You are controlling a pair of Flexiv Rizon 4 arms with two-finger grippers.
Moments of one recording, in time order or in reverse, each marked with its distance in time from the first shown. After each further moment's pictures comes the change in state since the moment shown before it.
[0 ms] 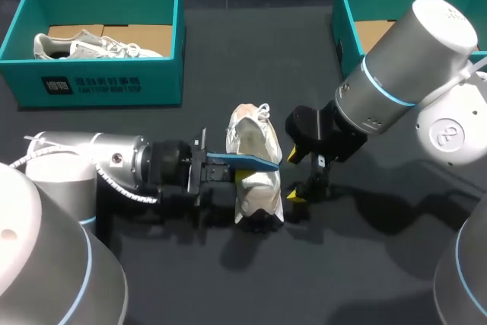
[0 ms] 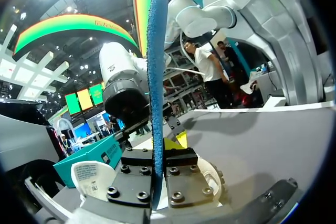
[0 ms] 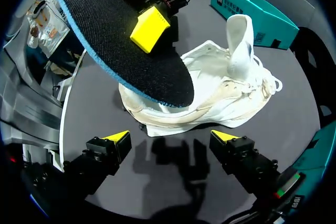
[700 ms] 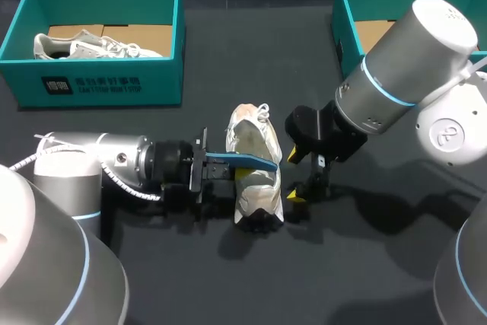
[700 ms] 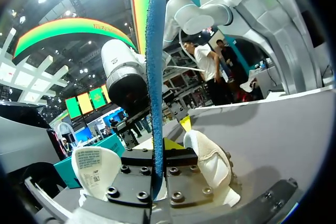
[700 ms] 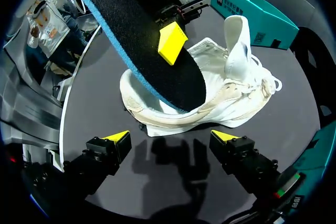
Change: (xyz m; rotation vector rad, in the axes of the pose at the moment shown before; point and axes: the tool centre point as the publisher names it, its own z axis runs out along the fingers) left arm -0.007 0.026 -0.003 0.020 -0.001 0.030; right arm 0.000 0.000 0.000 0.000 0.000 0.000
